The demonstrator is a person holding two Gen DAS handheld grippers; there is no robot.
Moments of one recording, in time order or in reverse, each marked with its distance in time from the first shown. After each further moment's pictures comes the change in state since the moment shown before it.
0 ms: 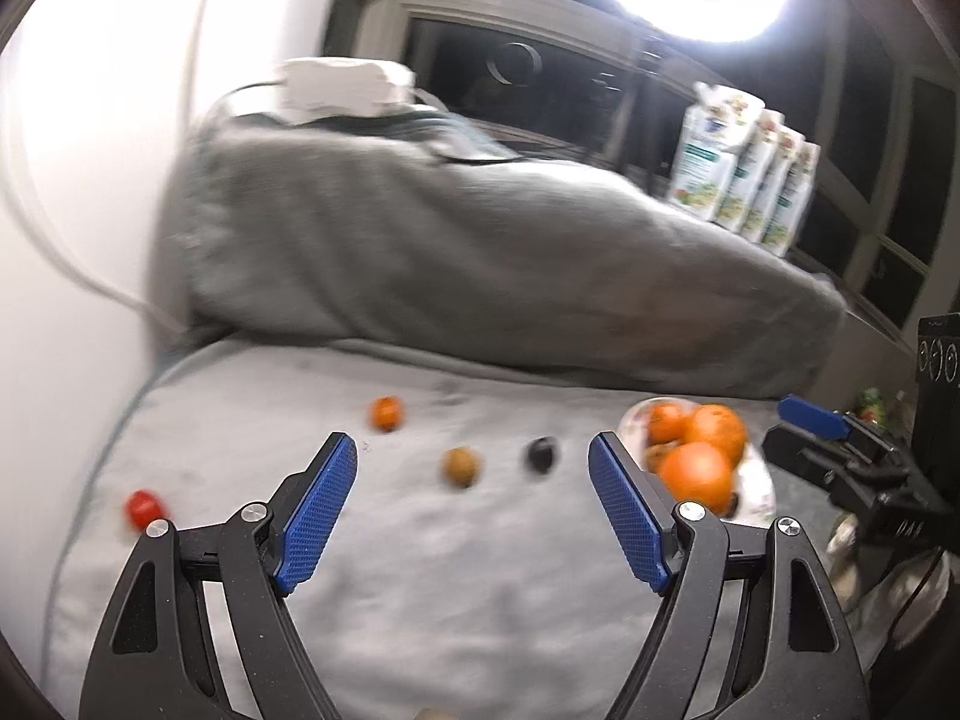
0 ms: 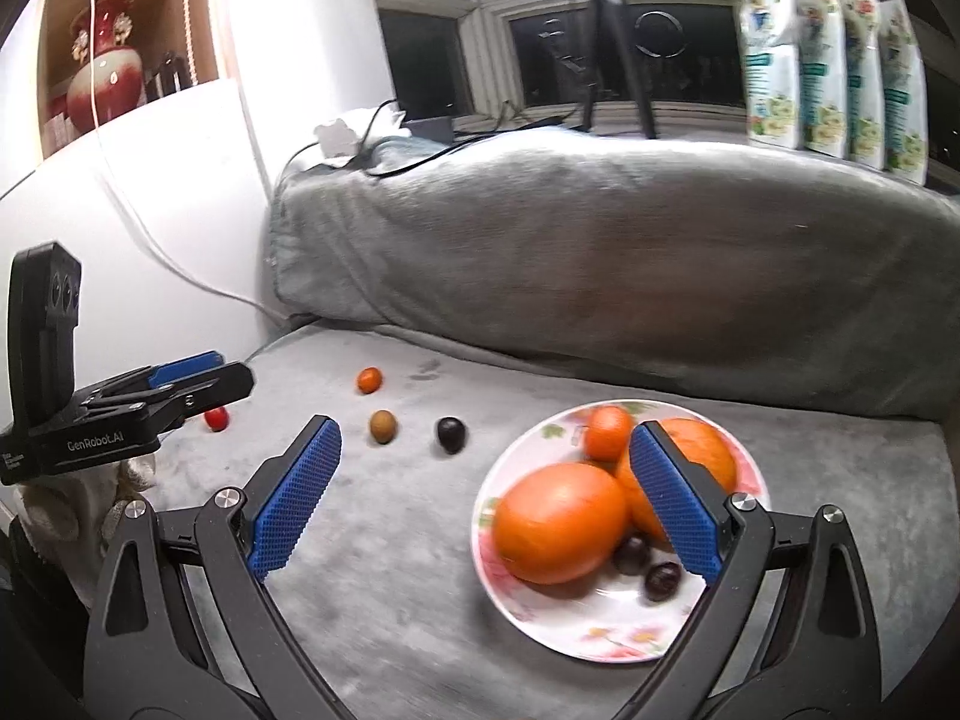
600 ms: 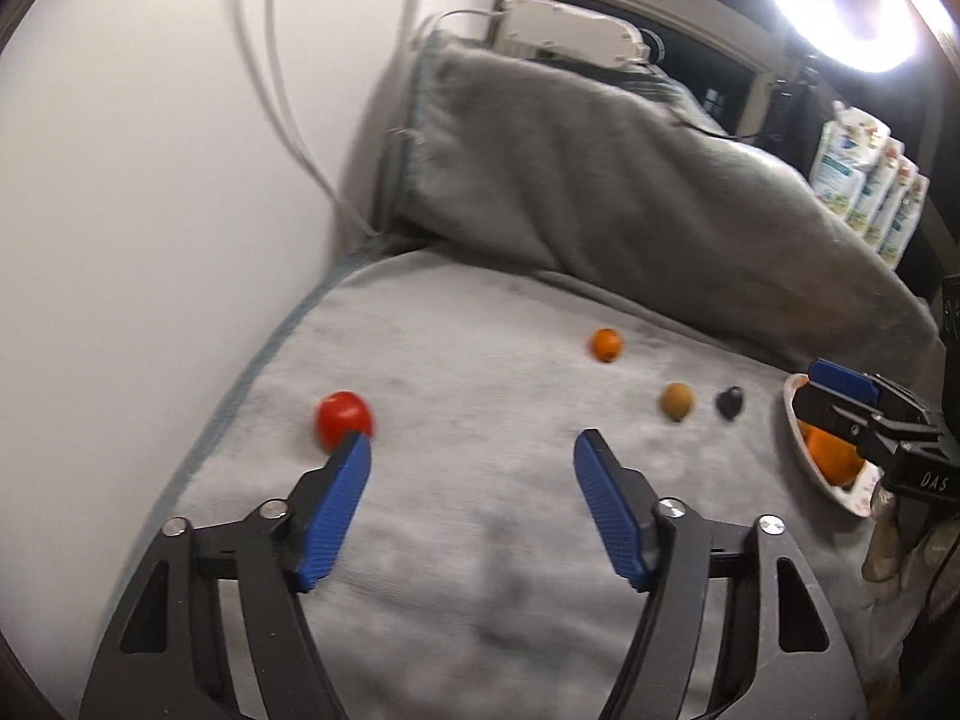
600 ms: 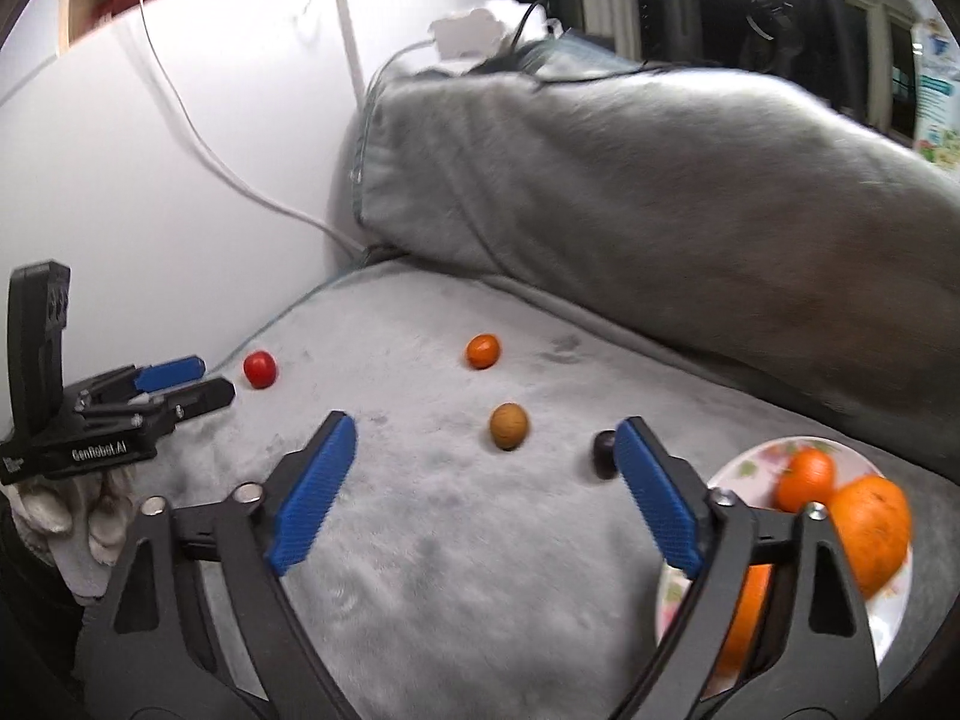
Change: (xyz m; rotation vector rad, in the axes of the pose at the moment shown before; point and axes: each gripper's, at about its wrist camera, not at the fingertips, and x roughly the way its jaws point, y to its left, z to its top) left arm -0.008 0.109 -0.042 -0.137 0.073 0.202; right arm 0.096 0.089 0.002 -0.156 0.147 0.117
